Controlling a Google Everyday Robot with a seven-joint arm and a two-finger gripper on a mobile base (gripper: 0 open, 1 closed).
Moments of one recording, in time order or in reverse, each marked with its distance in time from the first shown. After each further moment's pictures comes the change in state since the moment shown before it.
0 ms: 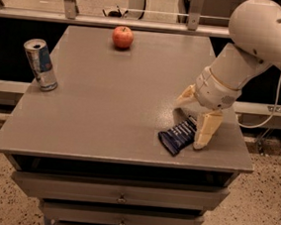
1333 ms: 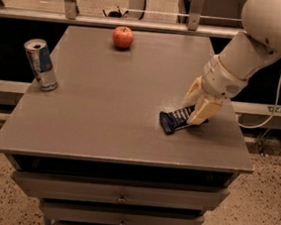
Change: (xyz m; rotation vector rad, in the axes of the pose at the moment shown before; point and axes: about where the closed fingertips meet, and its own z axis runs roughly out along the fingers) arm 0.006 -0.022 -0.024 0.076 -0.033 0.100
